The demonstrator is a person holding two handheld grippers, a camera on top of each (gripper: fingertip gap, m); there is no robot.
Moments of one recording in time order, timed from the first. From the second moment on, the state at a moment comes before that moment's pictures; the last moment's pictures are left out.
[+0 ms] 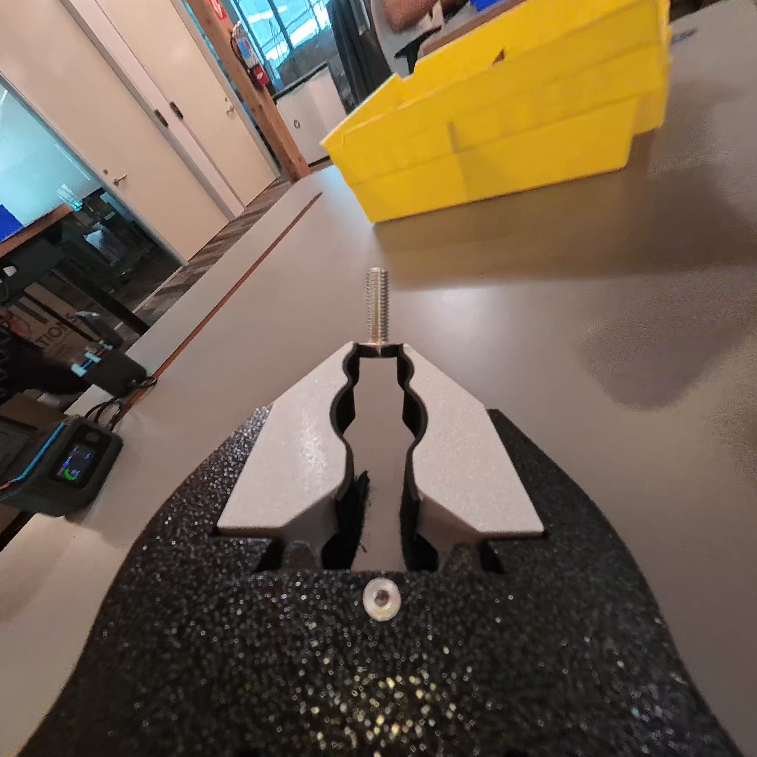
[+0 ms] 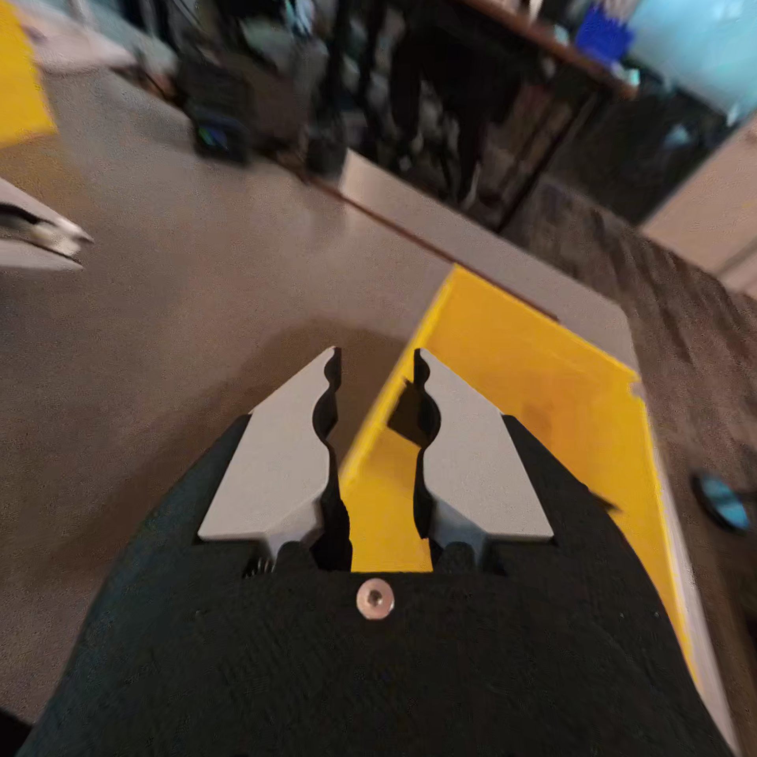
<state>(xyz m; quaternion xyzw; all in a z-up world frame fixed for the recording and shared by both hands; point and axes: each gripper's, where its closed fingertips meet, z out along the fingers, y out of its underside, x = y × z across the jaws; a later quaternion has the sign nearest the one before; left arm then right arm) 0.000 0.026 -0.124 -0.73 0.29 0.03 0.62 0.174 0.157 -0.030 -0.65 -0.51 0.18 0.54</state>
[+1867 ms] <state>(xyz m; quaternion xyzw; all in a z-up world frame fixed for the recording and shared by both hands) 0.018 0.022 -0.112 -0.70 0.30 -0.02 0.65 0.012 0.091 -0.035 -0.42 -0.47 0.30 0.72</state>
